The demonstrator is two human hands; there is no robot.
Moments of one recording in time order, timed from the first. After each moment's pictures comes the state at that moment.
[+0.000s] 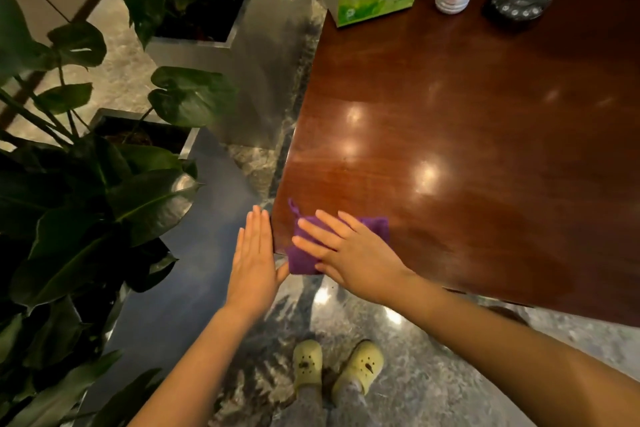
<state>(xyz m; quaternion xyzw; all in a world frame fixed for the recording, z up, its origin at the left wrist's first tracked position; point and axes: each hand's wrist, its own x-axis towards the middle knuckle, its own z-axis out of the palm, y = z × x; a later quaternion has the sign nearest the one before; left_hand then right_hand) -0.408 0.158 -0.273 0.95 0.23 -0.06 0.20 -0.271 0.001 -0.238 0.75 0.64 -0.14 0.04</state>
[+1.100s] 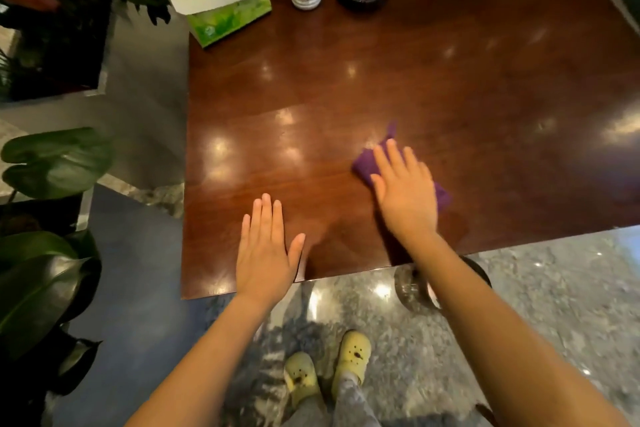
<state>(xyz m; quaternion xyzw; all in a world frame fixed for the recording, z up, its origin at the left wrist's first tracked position) -0.304 0.072 -0.259 0.99 0.09 -0.06 0.09 -0.172 -0.133 -0.252 0.99 0.13 -0.04 -0.05</state>
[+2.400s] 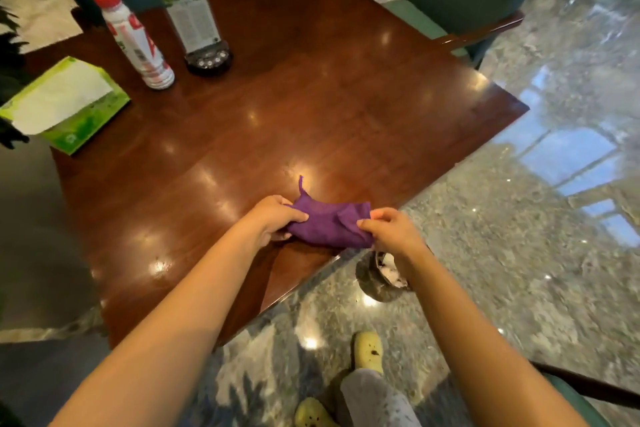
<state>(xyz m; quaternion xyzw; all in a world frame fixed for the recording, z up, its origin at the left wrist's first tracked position) -0.169 -0.044 -0.191 0.78 0.15 -0.36 0.49 -0.262 -0.226 -0.196 0.69 -0.36 -0.10 -0.63</state>
